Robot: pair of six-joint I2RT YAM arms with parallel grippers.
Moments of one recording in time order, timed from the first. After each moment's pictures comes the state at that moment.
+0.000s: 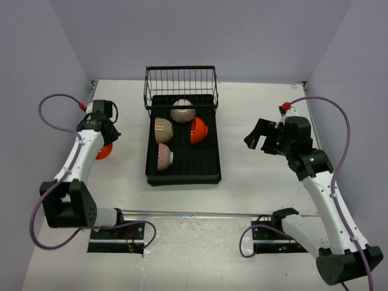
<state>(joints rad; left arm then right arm) 0.00 1.31 1.08 -0.76 -0.34 -0.57 0.22 0.91 1.00 -0.70 -0.11 0.45</state>
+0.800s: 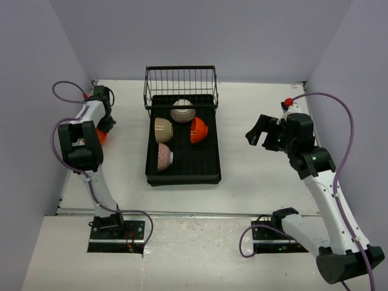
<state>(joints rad) 0.16 2.03 1.54 -0.71 -0.38 -0.42 0.23 0.92 1.06 -0.71 -0.08 0.44</state>
